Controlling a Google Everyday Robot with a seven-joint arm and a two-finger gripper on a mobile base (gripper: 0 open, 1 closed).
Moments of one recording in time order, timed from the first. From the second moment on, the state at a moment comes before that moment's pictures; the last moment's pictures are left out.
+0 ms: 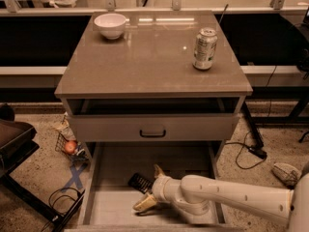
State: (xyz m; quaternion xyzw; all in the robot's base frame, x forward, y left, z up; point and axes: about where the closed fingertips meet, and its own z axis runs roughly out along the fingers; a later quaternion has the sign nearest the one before) arm 0.515 0.036 0.377 -0.48 0.75 0.21 0.41
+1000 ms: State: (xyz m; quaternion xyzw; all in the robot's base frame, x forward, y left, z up) arm 0.523 0.052 0.356 -0.50 0.75 0.21 0.38
